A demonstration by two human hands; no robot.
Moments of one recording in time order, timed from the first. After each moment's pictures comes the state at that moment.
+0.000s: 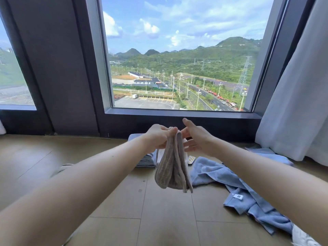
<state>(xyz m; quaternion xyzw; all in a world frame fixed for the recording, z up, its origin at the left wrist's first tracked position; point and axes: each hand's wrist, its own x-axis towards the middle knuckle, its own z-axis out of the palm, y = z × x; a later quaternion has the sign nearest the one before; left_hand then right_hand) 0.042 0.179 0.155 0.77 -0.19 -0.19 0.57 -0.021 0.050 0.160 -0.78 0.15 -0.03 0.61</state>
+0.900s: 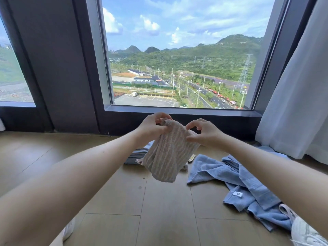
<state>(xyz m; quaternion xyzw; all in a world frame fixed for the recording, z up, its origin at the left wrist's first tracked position) 0.047 0.201 0.162 0.77 -0.30 -0.09 0.55 -0.031 0.021 0.160 -0.95 0.05 -0.07 0.31</state>
